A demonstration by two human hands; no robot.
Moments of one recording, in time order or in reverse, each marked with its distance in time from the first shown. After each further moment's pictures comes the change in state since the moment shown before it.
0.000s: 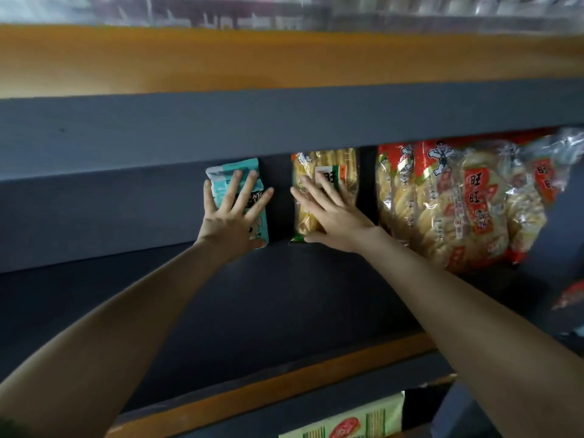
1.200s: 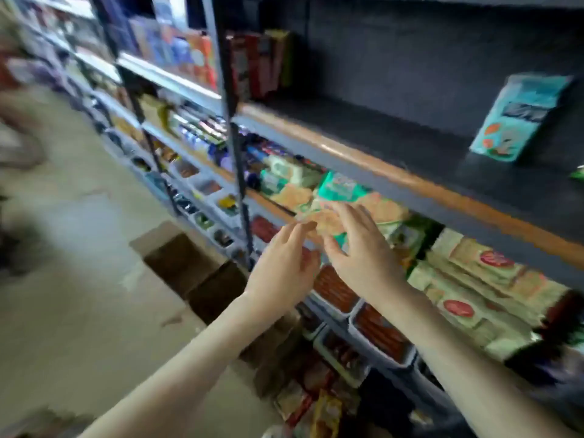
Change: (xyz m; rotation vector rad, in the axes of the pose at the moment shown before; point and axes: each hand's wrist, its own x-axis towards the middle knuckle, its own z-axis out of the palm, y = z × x) left_hand -0.434 0.159 -0.257 -0.655 -0.008 -1.082; right_hand -0.280 -0.293 -0.111 1.065 0.000 -0.611
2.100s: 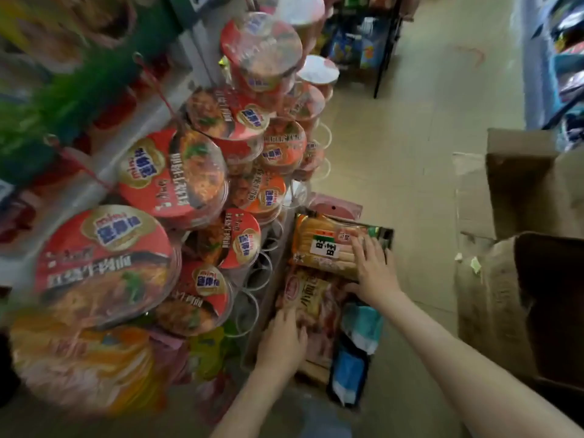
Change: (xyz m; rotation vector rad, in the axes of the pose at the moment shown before) left_hand -0.594 -0.255 -0.119 0.023 0.154 -1.614; right_hand -0.245 -0.323 0.539 -0.347 -1.069 -0.709
